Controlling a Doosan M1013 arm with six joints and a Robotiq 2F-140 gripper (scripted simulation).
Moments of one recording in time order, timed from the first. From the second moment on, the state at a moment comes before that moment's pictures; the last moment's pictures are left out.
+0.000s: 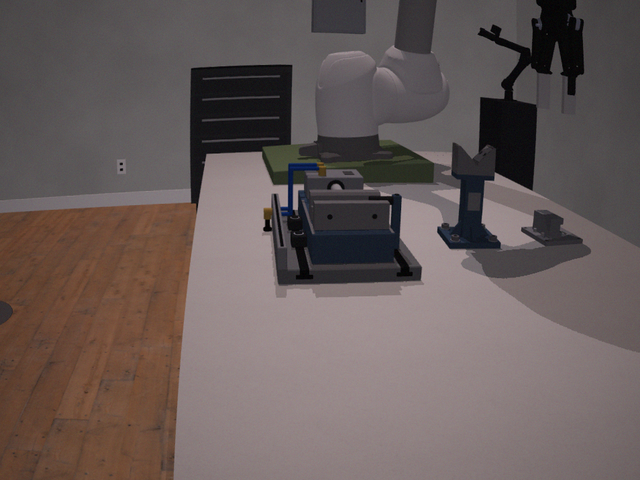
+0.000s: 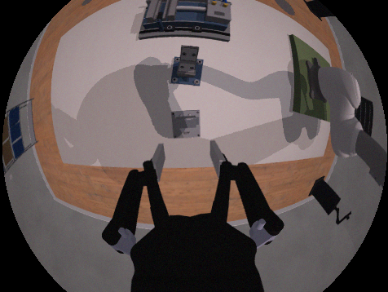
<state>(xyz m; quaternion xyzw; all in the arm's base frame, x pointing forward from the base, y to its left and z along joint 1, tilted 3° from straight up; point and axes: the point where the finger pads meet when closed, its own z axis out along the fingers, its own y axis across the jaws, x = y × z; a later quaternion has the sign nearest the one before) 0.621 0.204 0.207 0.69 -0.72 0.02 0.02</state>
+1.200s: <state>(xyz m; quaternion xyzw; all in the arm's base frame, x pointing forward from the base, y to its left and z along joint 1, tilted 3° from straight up) 0.621 0.202 0.172 0.70 -0.72 0.02 0.02</state>
